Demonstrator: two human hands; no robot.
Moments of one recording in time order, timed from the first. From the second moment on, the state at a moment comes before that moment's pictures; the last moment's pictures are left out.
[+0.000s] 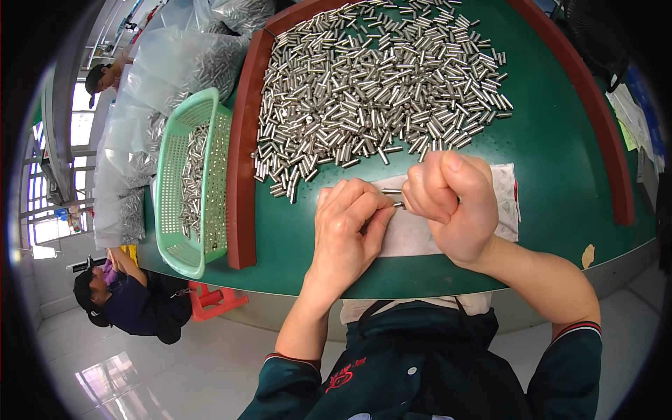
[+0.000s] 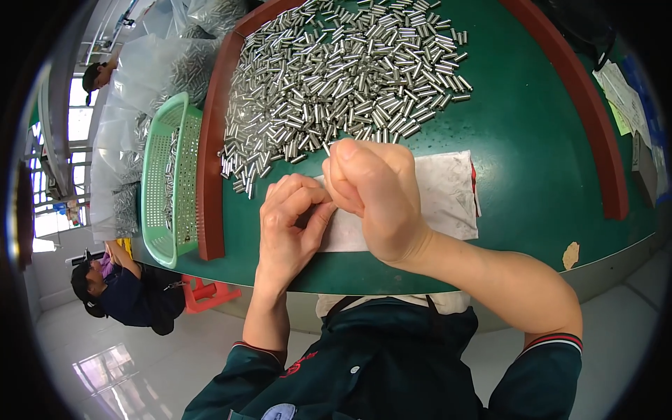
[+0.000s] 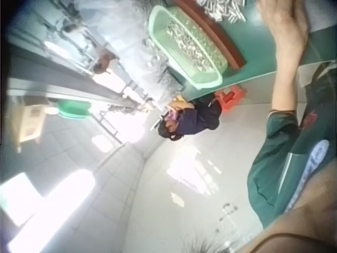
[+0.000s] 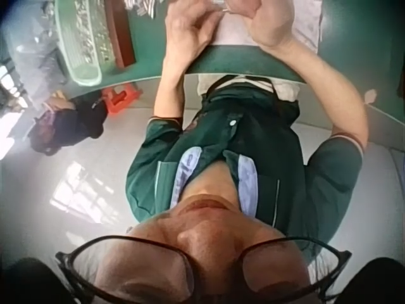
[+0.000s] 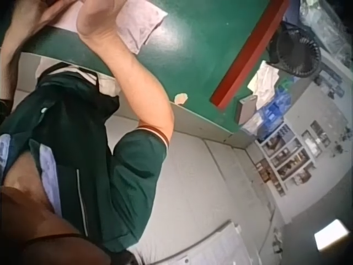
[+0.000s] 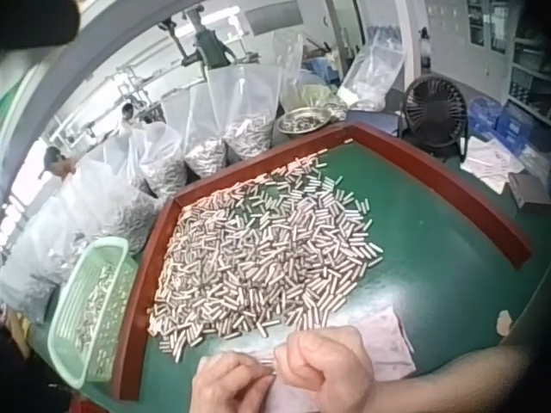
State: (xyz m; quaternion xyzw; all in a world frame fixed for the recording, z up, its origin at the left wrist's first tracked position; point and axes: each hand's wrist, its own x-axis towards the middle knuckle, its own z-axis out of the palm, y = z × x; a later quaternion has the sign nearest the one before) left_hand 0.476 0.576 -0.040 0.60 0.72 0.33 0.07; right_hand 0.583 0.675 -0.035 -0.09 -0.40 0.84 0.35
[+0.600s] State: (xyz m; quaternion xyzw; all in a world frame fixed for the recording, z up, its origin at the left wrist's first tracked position) left_hand 0.478 0.568 -0.040 0.56 0.71 0.42 0.06; right_hand 0.592 0.703 -0.024 -0.08 -0.34 0.82 0.44
